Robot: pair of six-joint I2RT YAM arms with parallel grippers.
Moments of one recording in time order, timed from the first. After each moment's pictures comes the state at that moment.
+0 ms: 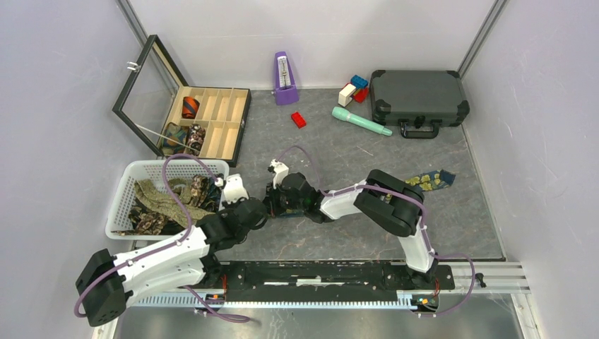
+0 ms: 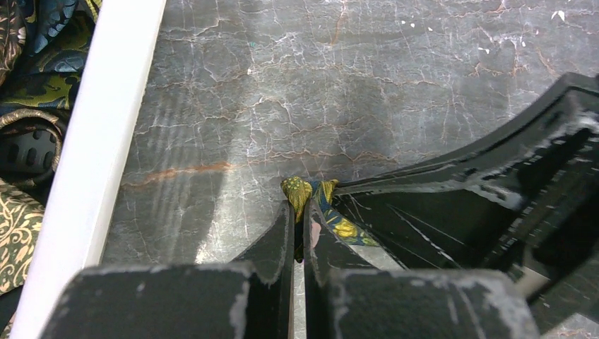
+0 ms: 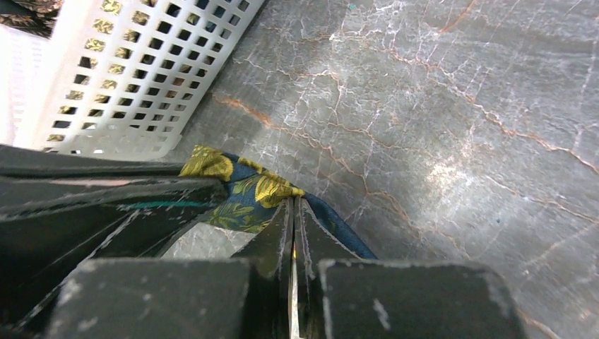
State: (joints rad) left arm -0.92 0.84 0.39 -0.47 -0.77 -0.92; right arm 1.05 2.03 1.00 0.60 -0.15 0.62
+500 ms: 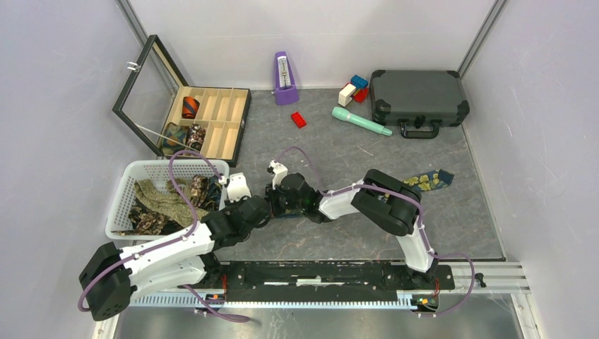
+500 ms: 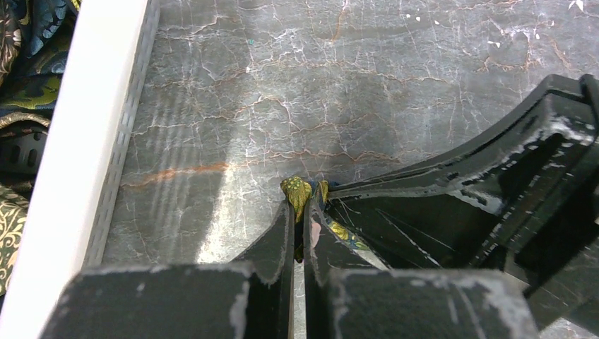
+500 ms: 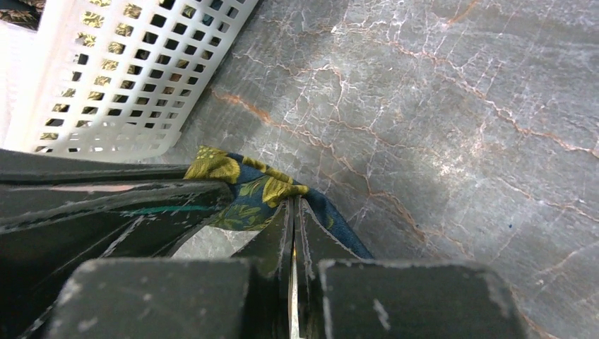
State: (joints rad) left arm -0.92 0.91 0.42 -0.47 -0.77 -0.92; right arm 1.05 2.08 1.03 0.61 -0.18 0.64
